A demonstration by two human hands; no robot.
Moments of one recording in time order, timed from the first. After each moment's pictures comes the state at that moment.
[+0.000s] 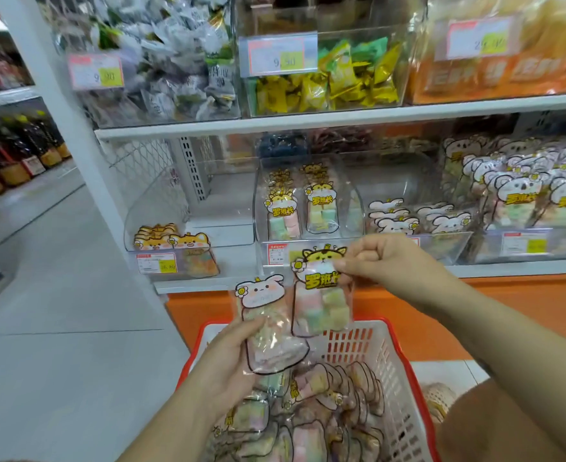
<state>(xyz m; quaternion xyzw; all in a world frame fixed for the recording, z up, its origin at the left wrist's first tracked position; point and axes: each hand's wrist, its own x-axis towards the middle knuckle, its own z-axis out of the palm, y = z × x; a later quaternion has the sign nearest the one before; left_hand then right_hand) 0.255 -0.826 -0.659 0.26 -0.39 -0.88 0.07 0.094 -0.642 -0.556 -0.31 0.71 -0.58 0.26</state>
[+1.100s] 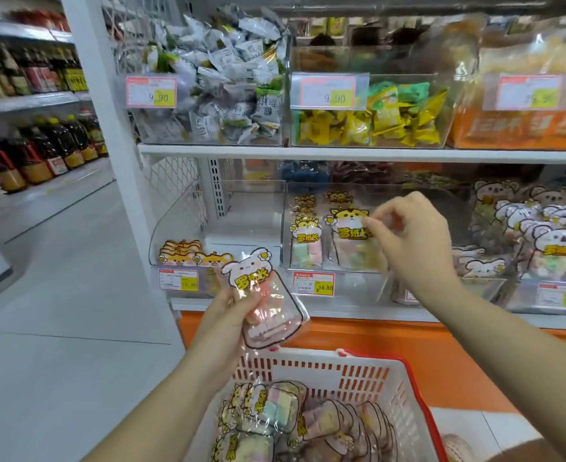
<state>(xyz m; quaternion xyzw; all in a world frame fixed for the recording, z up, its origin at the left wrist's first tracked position) 0.242 -0.871 -0.608 0.25 -0.52 -0.79 0.20 0.048 -0.700 -0.531 -0.34 0.81 -0.40 -0.26</state>
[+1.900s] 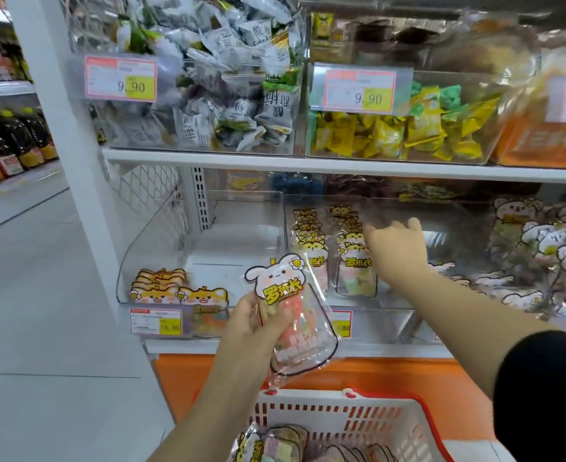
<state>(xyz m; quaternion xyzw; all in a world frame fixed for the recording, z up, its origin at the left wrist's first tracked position) 0.194 -0.889 -0.592 0.25 -0.58 -0.75 0.19 -0.067 -0.782 -0.576 -0.28 0.92 0.15 -0.22</state>
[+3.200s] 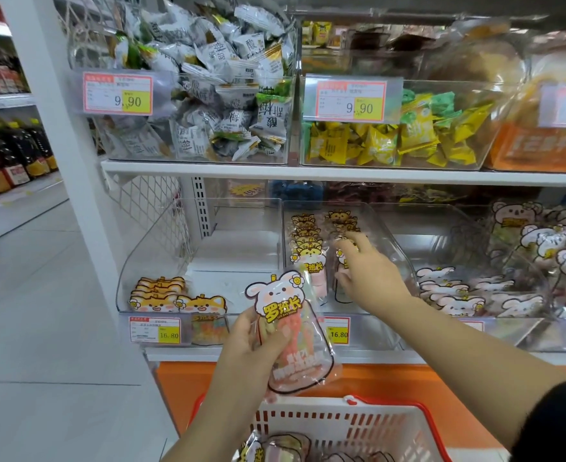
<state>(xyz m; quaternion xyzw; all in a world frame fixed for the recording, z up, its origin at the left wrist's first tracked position) 0.195 -0.892 -0.611 0.27 -0.63 -0.70 0.18 -0.033 -0.793 -0.598 -0.38 0.91 -0.10 -0.14</state>
